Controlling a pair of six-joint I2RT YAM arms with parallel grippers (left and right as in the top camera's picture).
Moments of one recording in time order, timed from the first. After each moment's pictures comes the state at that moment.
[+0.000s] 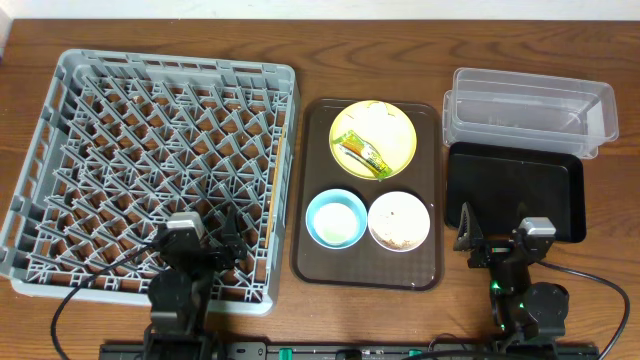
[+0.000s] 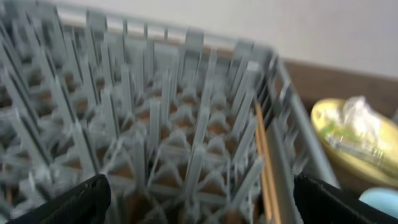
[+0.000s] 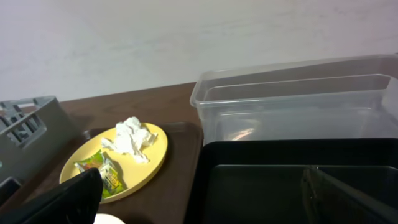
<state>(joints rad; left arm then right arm) -0.05 0.10 0.08 -0.25 -0.01 -0.20 0.05 0.01 0.01 -0.09 -0.04 0.21</state>
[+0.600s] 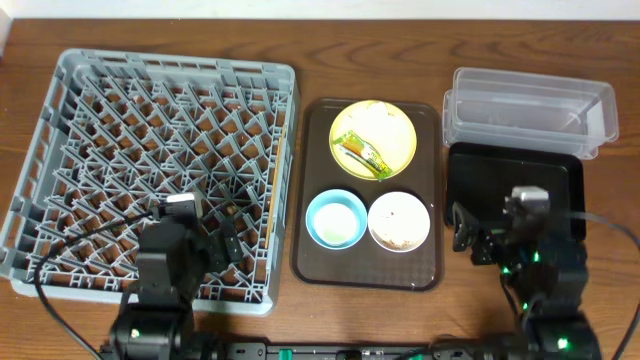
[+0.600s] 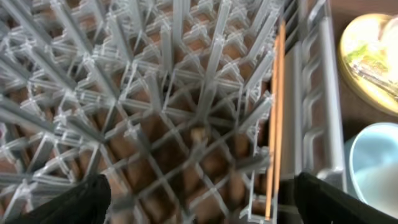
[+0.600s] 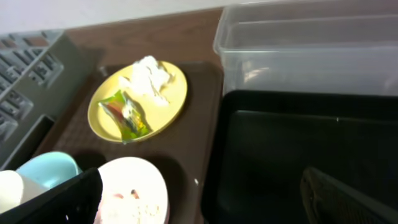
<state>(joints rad) -0.05 0.54 0.51 -0.70 -0.01 -0.20 0.05 0.48 0.44 -0.45 -0.15 0.16</state>
